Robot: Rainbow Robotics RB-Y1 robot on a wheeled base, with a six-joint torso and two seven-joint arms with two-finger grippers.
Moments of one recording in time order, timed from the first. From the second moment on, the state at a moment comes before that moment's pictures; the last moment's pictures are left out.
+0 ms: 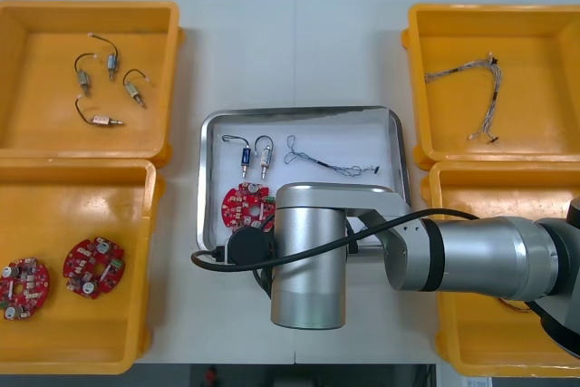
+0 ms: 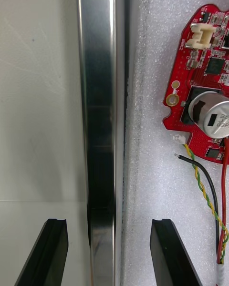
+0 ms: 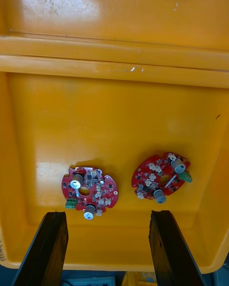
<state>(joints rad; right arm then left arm) -0.89 -0.41 1.23 -1.88 -0.47 1.60 1.62 -0.16 0.97 0.39 -2.07 1.04 1.91 -1.21</state>
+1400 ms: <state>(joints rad) -1.10 -0.39 1.23 -1.66 -0.46 1.56 1.62 -0.16 0.97 0.38 -2.07 1.04 1.91 -1.21</state>
